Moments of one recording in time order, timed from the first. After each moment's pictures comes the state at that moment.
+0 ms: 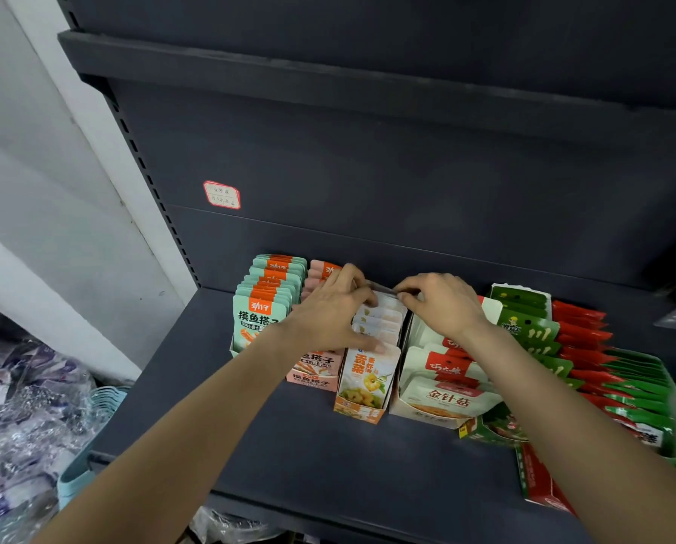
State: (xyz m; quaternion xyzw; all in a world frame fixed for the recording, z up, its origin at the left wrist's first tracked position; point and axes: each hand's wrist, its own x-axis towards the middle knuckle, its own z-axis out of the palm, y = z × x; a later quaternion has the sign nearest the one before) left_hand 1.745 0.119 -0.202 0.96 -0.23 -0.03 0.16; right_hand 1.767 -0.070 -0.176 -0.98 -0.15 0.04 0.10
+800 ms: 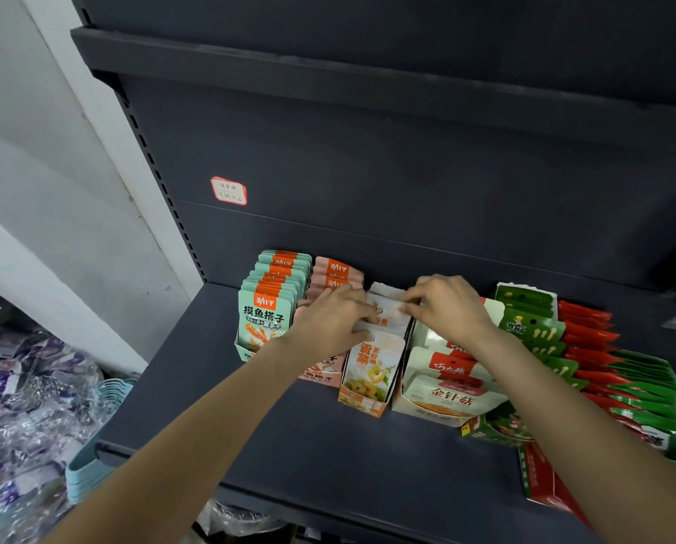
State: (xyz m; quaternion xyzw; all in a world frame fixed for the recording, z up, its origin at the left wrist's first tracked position) left_hand 1.730 0.116 -0.203 0.96 -0.24 -0.02 0.16; right_hand 1.767 -0.076 -0.187 -0.97 -0.20 0.02 0.09
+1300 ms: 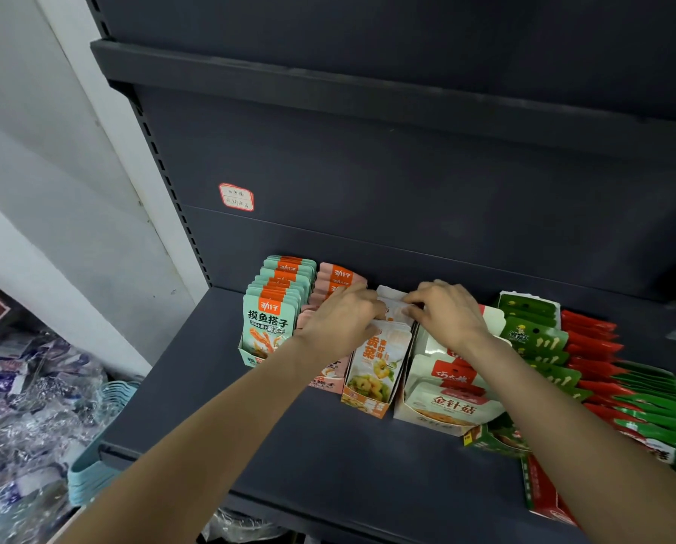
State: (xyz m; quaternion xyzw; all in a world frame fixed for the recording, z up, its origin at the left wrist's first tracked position) left_hand 1.734 0.104 -0.196 0.96 -0.24 0.01 0.12; right_hand 1.770 -0.073 -0.195 -0.98 -0.21 0.01 0.05
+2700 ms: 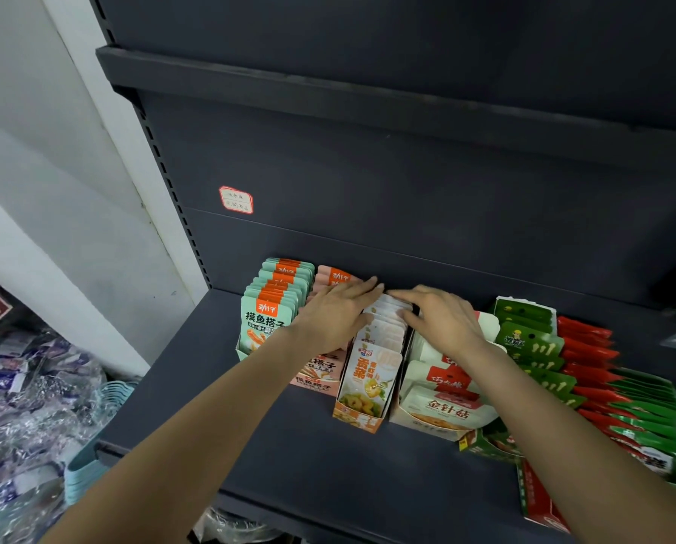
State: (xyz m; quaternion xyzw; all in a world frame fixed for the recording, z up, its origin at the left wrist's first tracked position) left_hand 1.748 0.116 -0.211 0.97 -0.21 -0.02 0.12; right_hand 1.770 -0.076 -0.200 -0.97 -0.22 0.00 0.08
